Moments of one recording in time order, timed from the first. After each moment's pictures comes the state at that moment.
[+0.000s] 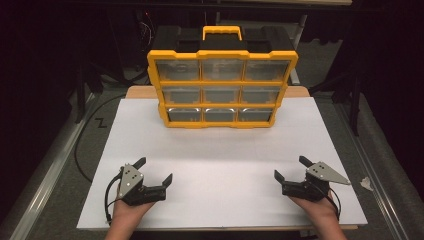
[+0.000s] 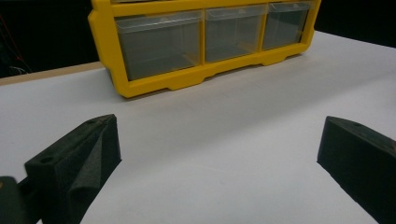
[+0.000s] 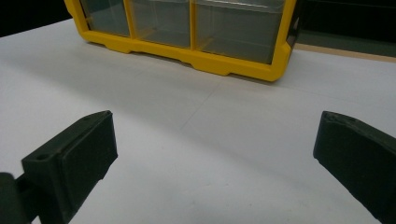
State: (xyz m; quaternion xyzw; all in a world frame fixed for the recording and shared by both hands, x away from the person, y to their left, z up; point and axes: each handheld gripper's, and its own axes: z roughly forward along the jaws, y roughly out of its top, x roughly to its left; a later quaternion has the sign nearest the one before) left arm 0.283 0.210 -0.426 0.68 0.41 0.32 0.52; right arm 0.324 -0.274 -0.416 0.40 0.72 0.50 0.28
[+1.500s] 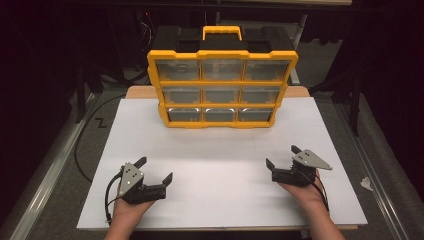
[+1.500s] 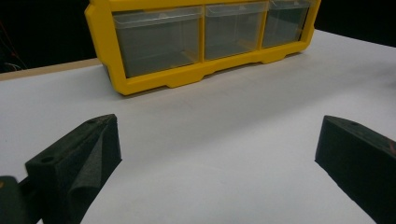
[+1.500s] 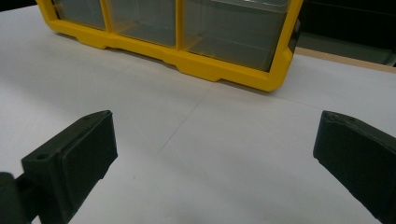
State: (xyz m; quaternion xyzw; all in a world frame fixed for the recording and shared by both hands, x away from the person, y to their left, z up) left arm 0.287 0.209 -0.428 0.68 0.41 0.31 0.52; right arm 0.365 -0.253 -0.423 0.40 0.72 0.47 0.31
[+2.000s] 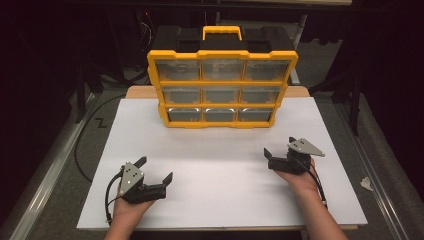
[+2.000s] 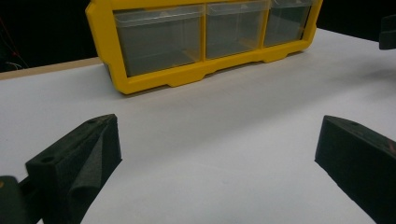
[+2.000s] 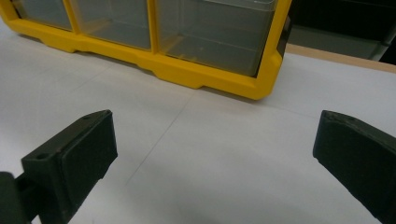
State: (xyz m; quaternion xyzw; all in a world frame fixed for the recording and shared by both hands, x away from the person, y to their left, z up) left arm 0.288 0.209 -0.429 0.68 0.41 0.31 0.52; right arm 0.400 -0.246 -0.423 0.42 0.72 0.45 0.32
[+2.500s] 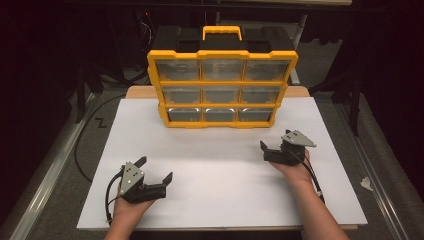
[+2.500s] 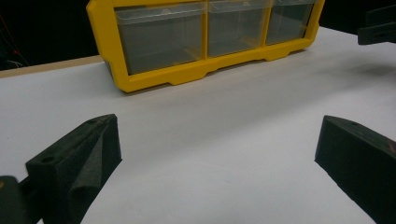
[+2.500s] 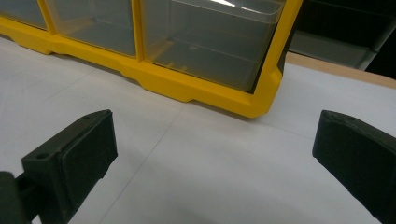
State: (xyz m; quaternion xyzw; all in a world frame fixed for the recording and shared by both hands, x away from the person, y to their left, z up) left arm 0.290 0.210 -0.430 0.68 0.42 0.31 0.51; right arm 0.423 -0.235 -0.422 0.41 0.72 0.43 0.34
